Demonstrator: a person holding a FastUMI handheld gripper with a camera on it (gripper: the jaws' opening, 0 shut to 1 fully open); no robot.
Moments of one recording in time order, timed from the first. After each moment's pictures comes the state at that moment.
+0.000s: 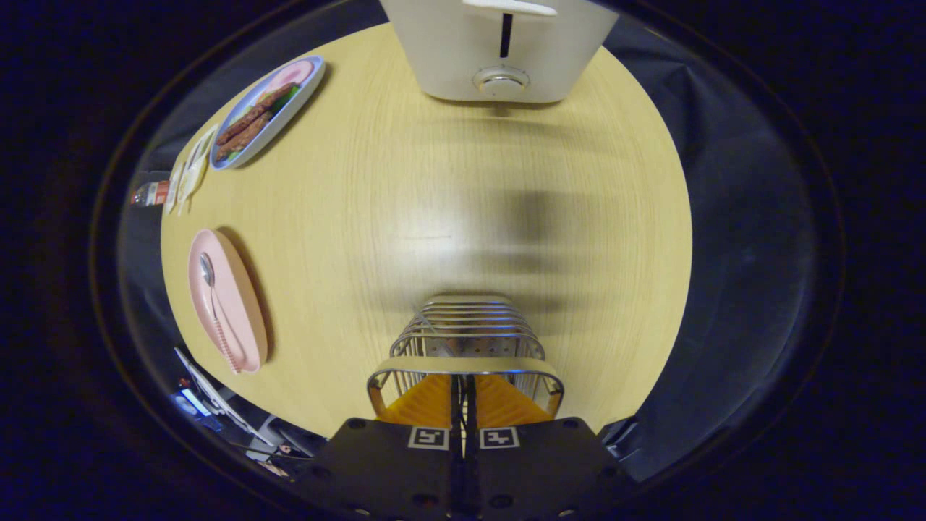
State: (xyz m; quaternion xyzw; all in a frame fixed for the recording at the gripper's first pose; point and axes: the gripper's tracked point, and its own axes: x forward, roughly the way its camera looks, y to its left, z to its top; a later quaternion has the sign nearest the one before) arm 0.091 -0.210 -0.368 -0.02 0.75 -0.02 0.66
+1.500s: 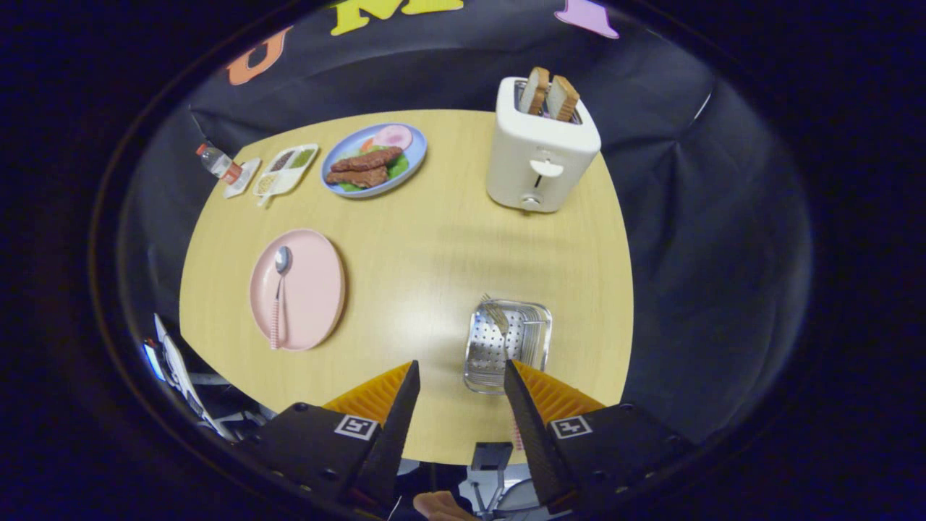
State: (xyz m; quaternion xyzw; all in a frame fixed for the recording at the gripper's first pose) arm 0.060 -0.149 -0.255 -0.08 0.58 0.03 0.81
